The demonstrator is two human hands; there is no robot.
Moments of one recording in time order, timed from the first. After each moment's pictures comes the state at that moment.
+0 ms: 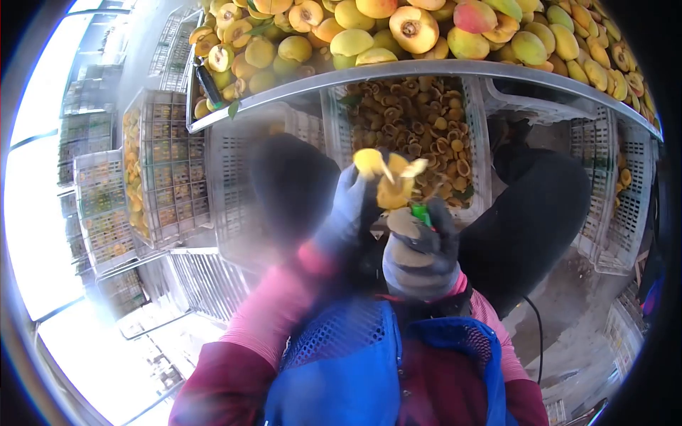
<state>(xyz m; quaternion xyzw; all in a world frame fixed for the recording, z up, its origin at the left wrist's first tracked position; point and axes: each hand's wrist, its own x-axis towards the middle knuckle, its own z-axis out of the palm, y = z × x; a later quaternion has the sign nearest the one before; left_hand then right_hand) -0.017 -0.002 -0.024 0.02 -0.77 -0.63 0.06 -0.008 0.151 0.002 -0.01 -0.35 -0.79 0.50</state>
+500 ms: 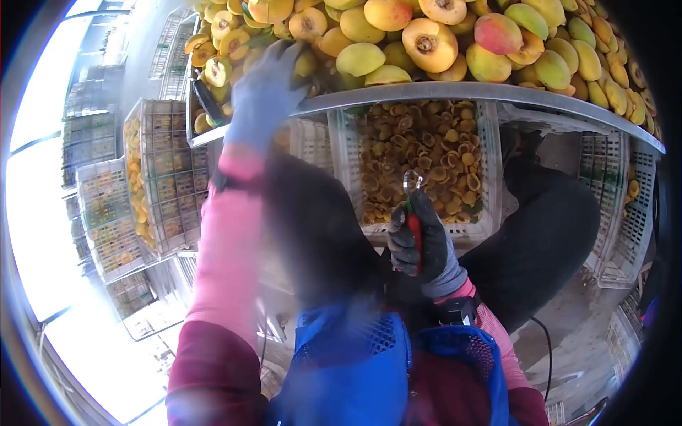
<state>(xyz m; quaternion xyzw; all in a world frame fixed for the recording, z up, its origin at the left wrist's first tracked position) -0.188 -0.130 0.030 -0.07 -0.99 0.08 0.08 -0.030 0.137 -0.048 0.27 0.03 -0.84 0.48</state>
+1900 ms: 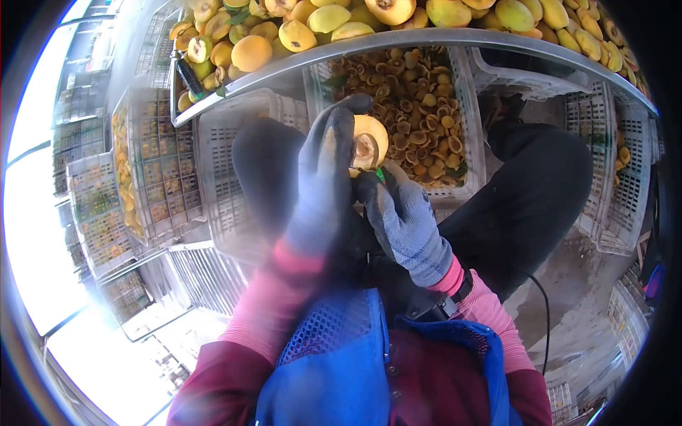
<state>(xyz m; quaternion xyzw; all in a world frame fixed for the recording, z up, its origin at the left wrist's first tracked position) -0.033 0.020 0.035 0.07 -0.79 -0.61 0.05 0.012 0.137 -0.012 -0.05 0.68 -0.72 0.10</state>
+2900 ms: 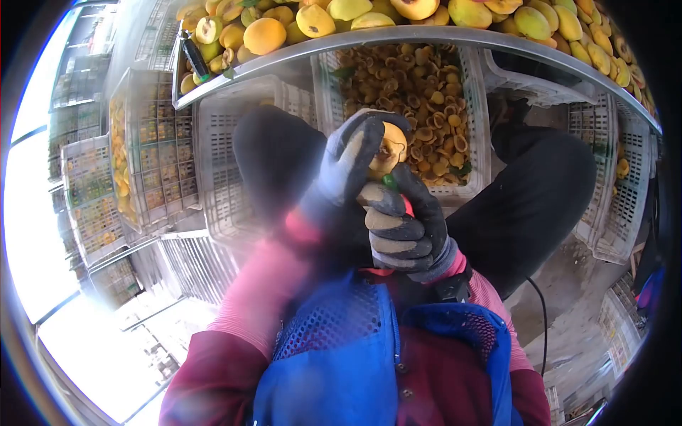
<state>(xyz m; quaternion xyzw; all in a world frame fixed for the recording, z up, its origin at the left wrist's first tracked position) -0.028 0.005 0.009 0.01 -0.72 -0.69 -0.03 0.000 0.143 -0.014 0.07 -0.29 -0.77 0.57</state>
